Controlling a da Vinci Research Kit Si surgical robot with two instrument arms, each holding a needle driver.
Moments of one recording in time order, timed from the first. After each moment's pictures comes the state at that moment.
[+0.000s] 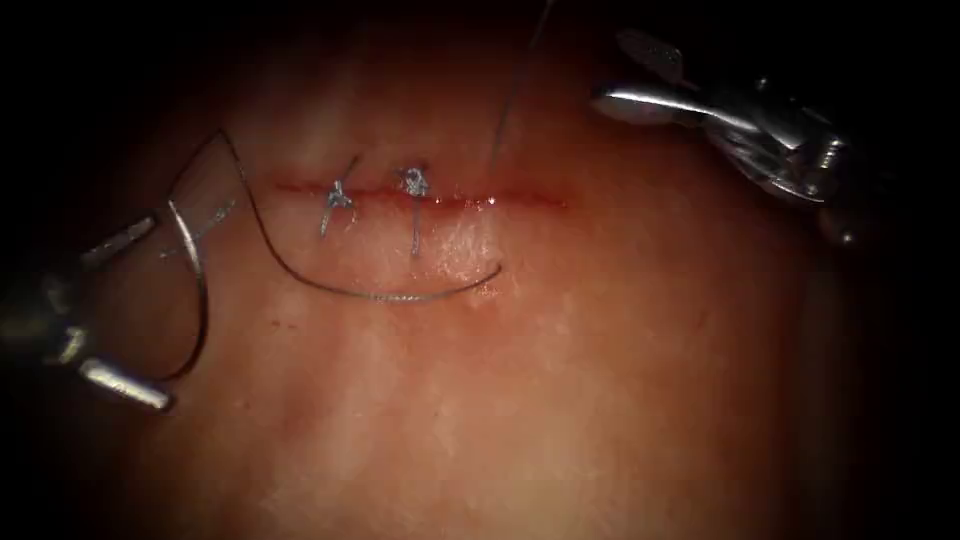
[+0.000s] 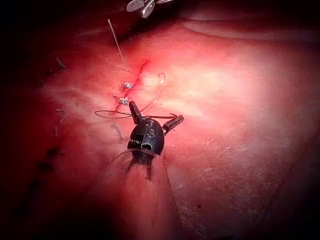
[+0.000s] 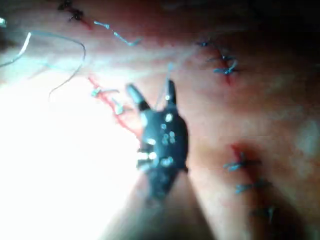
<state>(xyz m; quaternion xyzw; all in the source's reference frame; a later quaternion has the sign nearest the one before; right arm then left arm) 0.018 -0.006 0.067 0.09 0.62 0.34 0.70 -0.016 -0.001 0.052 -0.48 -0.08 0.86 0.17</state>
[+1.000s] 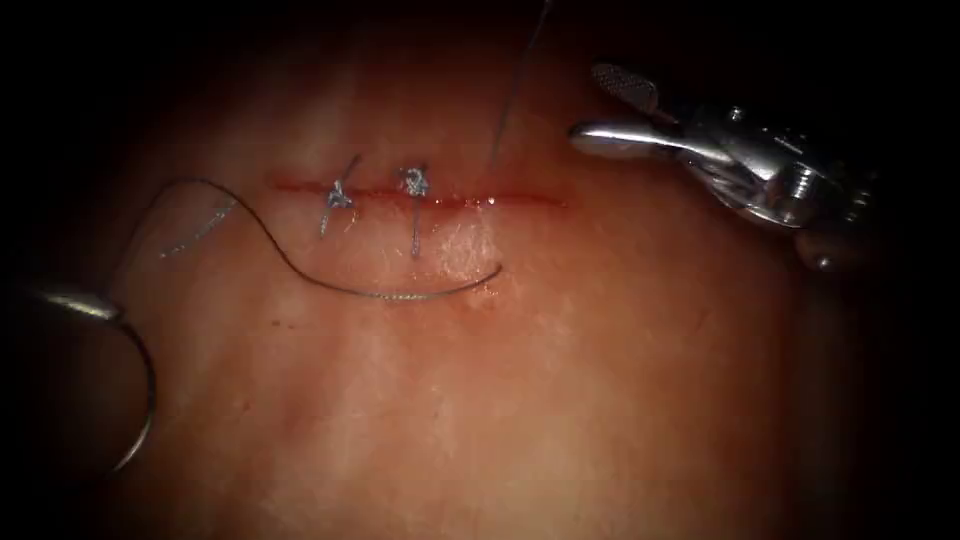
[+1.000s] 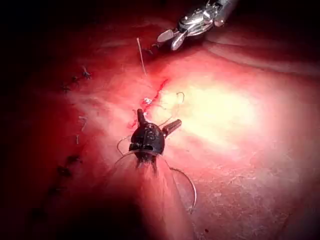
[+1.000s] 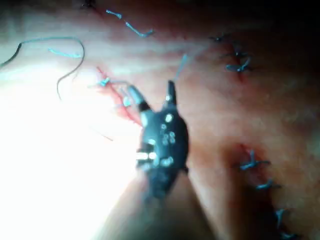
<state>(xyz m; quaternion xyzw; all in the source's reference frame) 0.019 -0.008 0.068 0.11 0.60 0.31 0.73 -0.017 0.005 0.051 -0.42 -0.09 0.85 0.29</state>
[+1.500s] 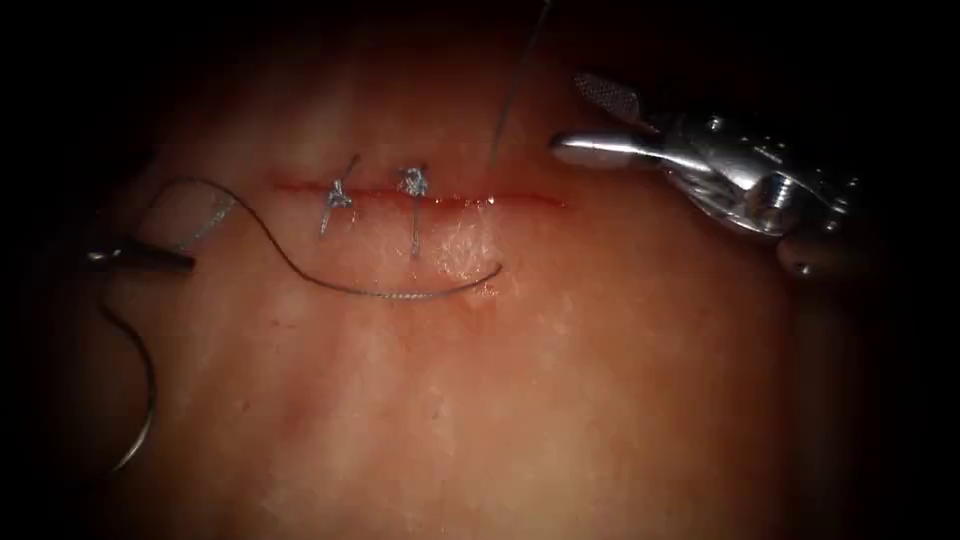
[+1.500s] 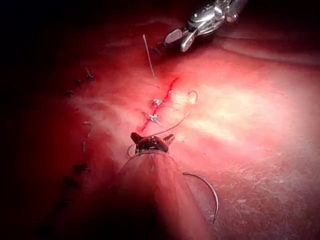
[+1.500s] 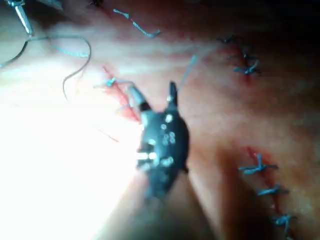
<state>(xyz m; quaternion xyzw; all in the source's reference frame) 0.020 -0.009 0.069 0.12 0.59 0.30 0.74 -0.015 0.004 0.057 -0.23 -0.05 0.91 0.34</state>
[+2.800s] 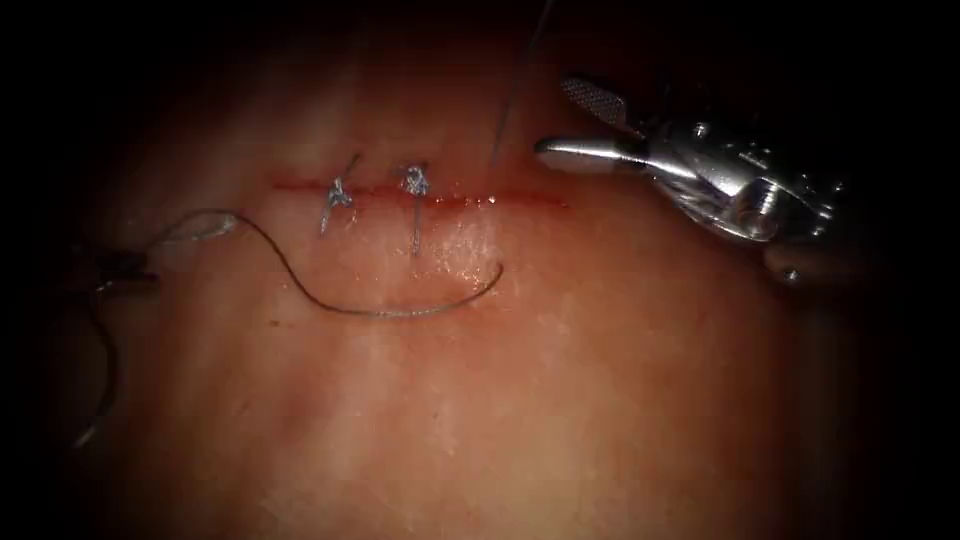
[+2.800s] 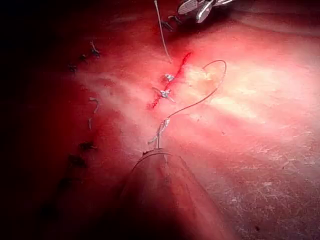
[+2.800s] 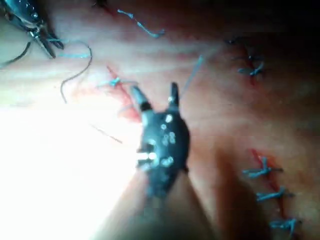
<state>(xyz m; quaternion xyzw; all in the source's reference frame) 0.021 -0.010 0.069 0.12 0.58 0.30 0.75 -0.011 0.001 0.065 -0.10 -0.11 0.90 0.42</state>
